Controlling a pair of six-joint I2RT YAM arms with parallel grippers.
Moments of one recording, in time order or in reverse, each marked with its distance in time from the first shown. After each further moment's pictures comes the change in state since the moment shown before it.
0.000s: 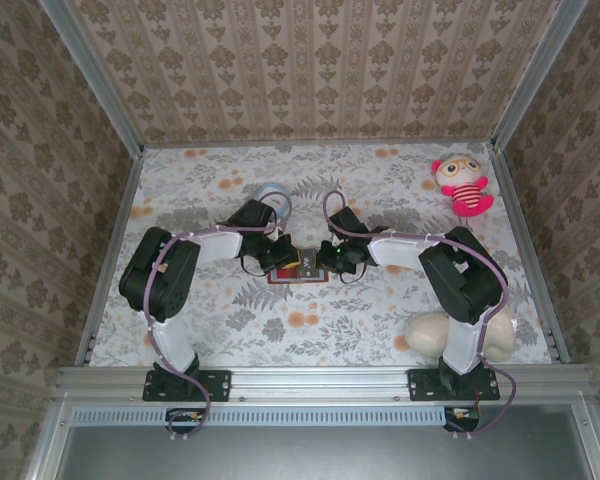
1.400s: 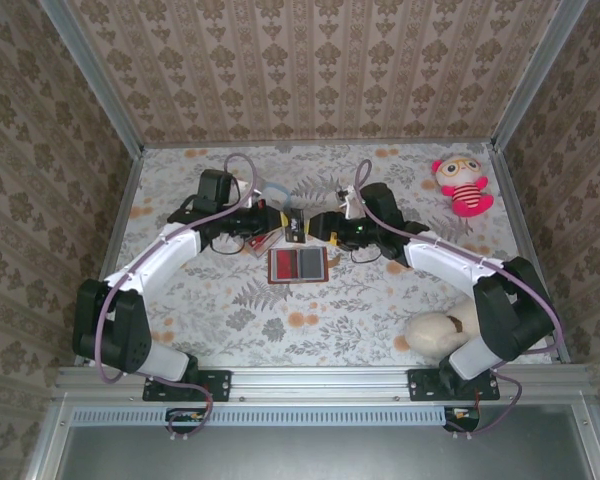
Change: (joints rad) left arm 0.127 -0.381 0.062 -0.074 0.220 0.079; right arm -0.110 -0.313 -0.093 0.282 -0.367 0.039
